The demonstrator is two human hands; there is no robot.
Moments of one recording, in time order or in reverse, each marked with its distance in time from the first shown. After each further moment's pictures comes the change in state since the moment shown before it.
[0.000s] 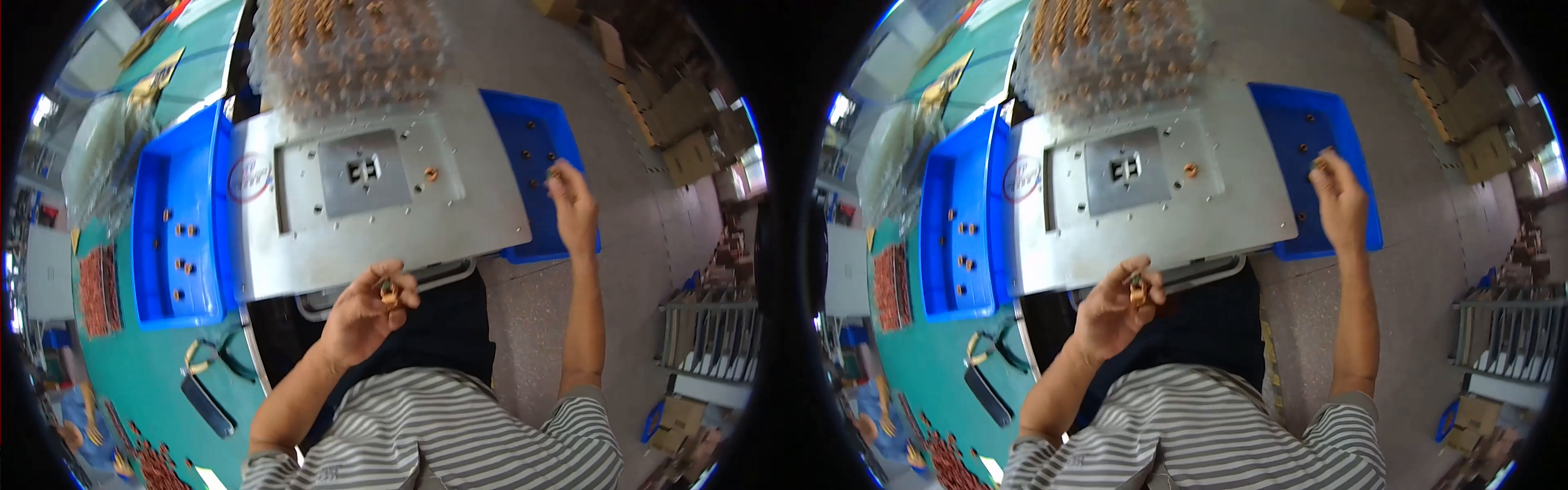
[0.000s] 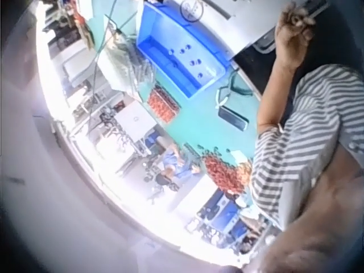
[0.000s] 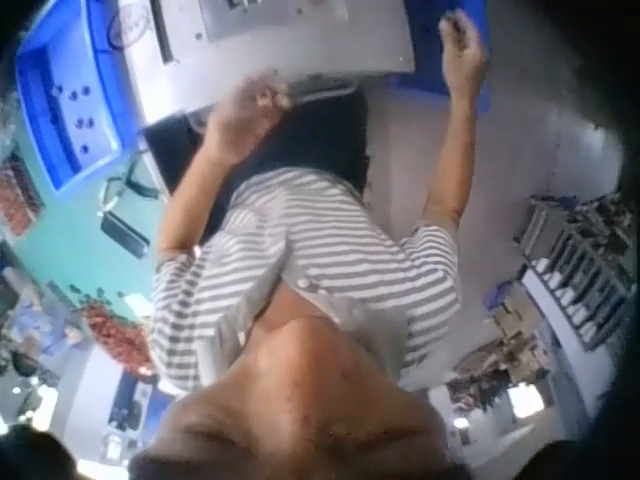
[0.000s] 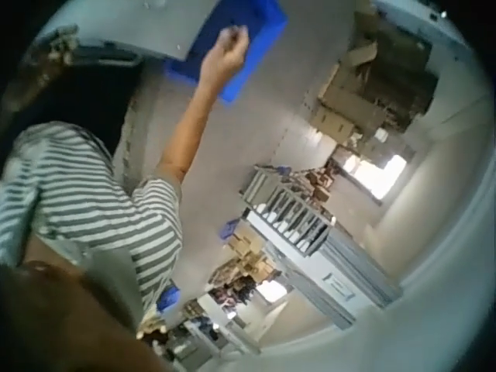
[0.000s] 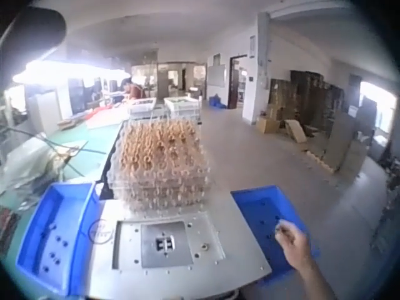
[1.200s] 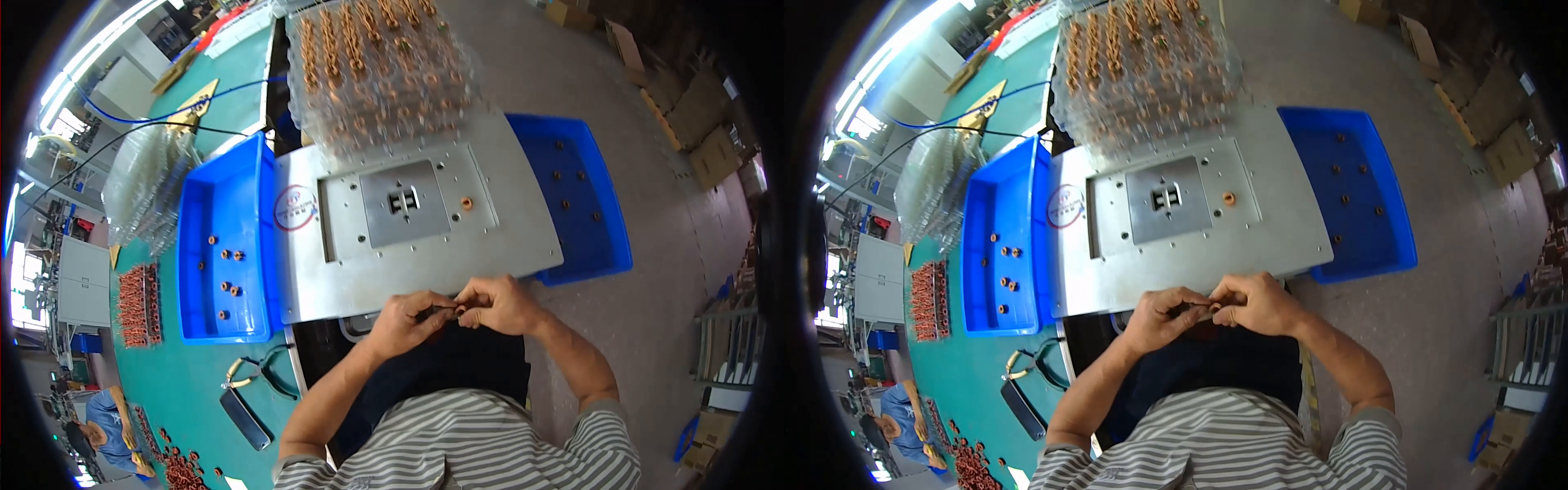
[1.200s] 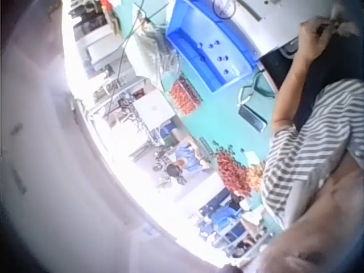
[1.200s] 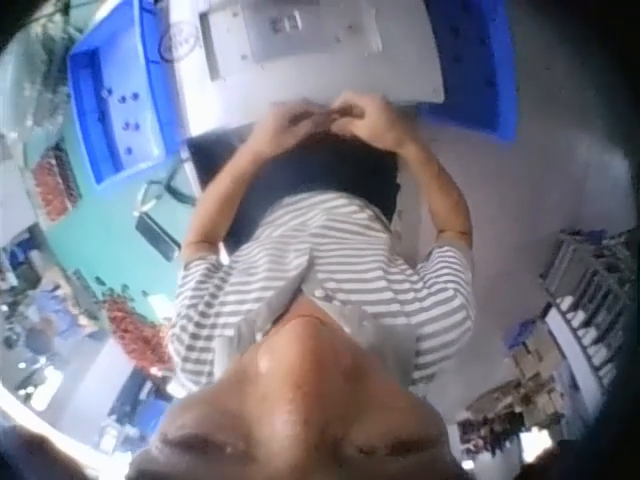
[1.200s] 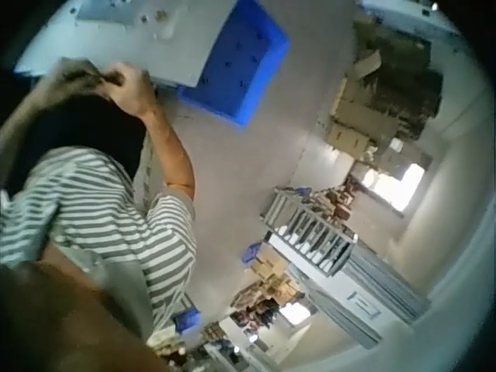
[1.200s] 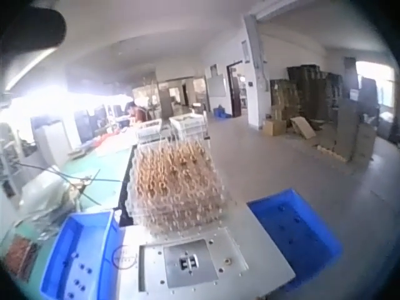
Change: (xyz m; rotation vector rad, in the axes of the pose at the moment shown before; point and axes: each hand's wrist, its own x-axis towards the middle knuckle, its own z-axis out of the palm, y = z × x) left_hand 0.018 0.008 0.000 1.513 0.002 0.257; right_hand -0.090 -0.077 0.080 0.469 -0.924 0.307
